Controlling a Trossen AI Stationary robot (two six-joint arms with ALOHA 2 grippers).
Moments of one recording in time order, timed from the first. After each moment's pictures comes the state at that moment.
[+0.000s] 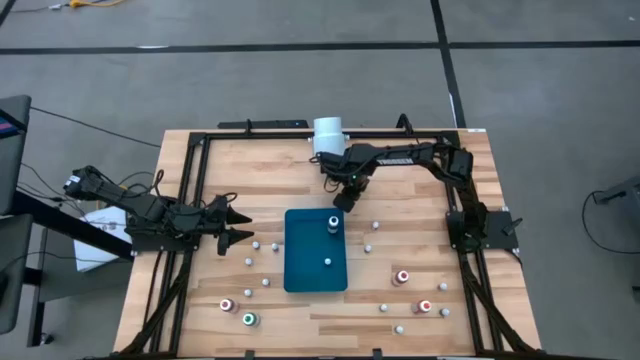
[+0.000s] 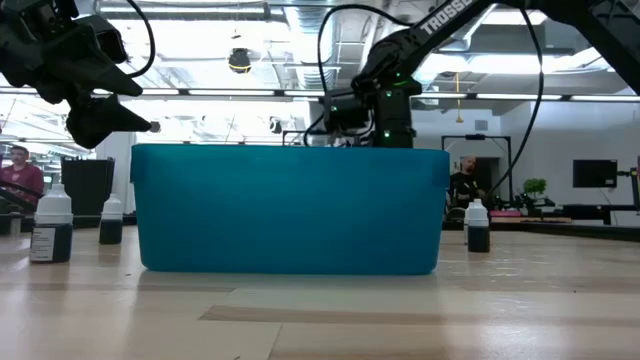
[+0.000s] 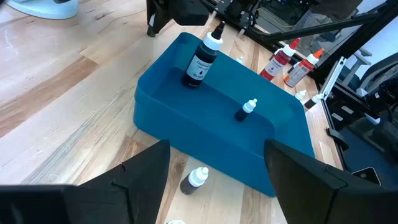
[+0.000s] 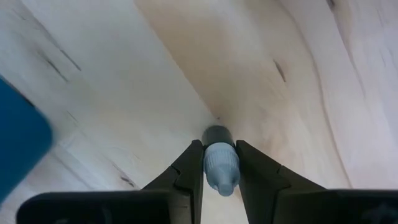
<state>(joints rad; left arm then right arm) -0.34 0.40 0.22 -0.20 -0.38 -0.67 -0.32 2.08 1.51 -1.02 0.00 0.21</state>
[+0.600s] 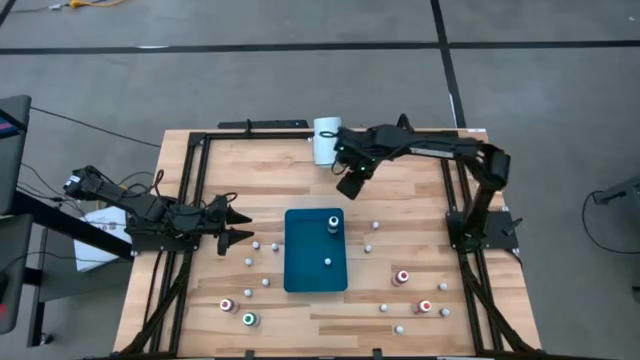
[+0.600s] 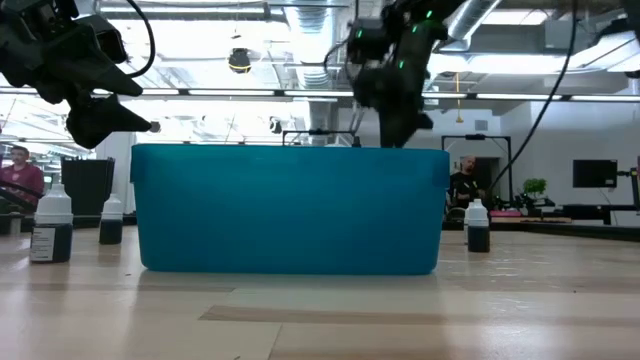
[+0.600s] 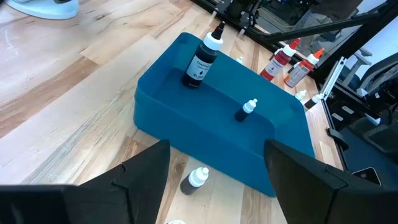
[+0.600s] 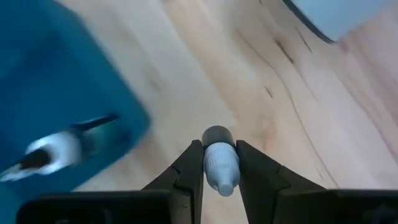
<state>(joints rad) -0.34 0.40 0.22 -0.20 -0.38 -0.67 -0.34 1.79 1.51 -1.02 -0.12 0.21</state>
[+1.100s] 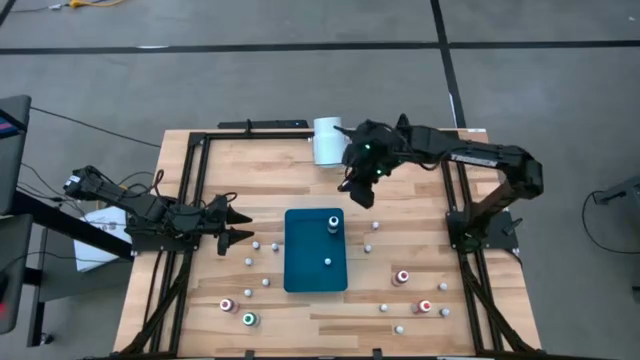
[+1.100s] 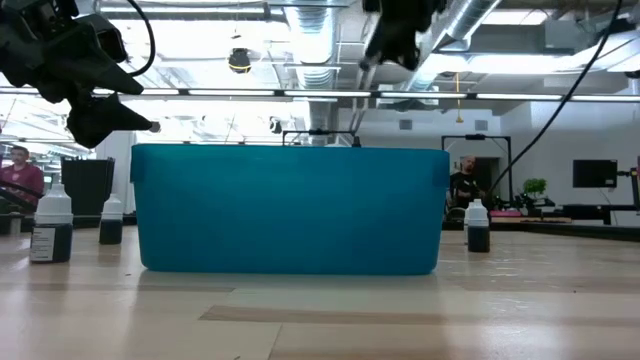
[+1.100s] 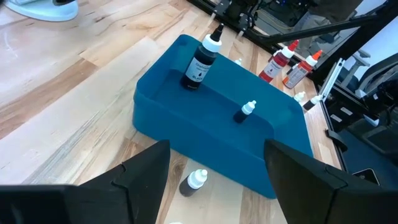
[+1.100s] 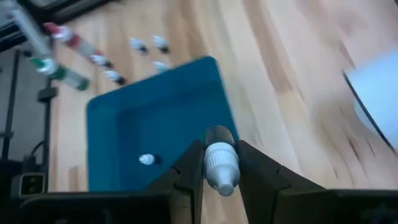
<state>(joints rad) -0.34 0.40 0.22 -0.19 -0.38 -0.67 -0.21 1.54 1.51 -0.86 -0.28 0.07</state>
